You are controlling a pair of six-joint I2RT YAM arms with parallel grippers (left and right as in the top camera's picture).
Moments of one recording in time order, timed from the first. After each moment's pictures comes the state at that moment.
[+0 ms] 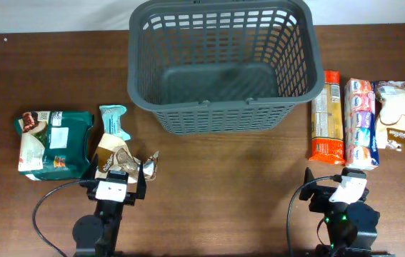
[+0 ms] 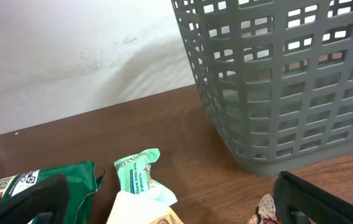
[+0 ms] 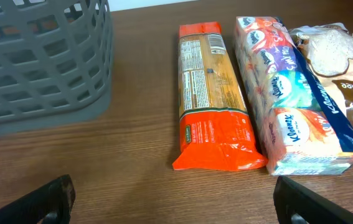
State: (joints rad) left arm -0.02 0.02 0.01 -0.07 0.08 0.21; right arm -0.12 0.01 0.15 -0.54 -0.02 0.08
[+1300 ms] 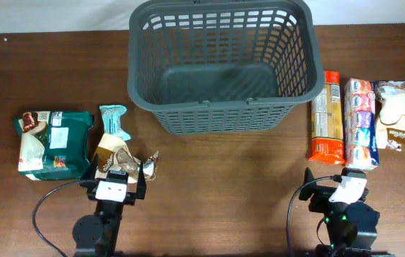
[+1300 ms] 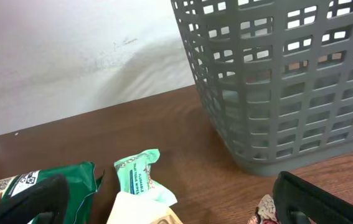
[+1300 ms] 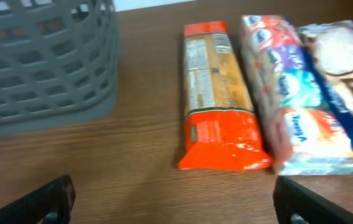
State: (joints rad) left arm -0.01 0.02 0.01 -0.07 0.08 0.21; right arm -0.12 0.01 0.15 -0.54 -0.04 0.09
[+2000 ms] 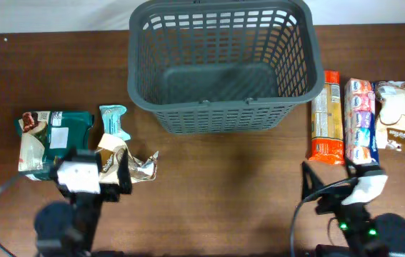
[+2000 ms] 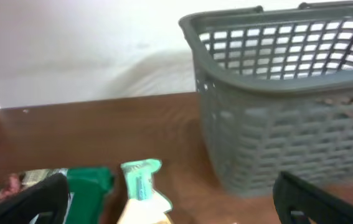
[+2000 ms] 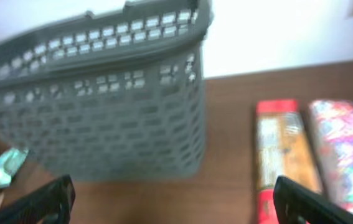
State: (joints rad) left arm -0.01 0.38 0.65 -0.50 0.04 0.06; right arm -0.12 0.15 0.52 -0.58 -0.29 0.16
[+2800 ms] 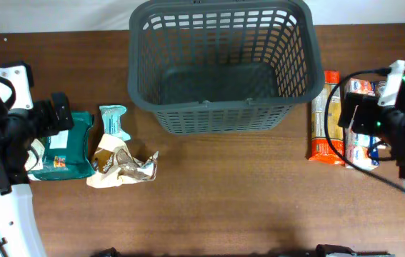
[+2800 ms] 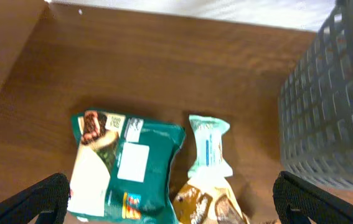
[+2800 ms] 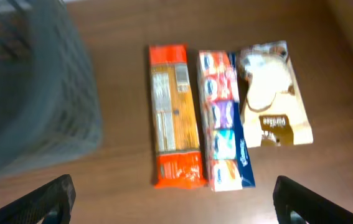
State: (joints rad) left arm 0.36 1.23 1.52 -1.04 0.13 0.14; right arm -0.12 1.22 1.51 -1.15 0.11 0.07
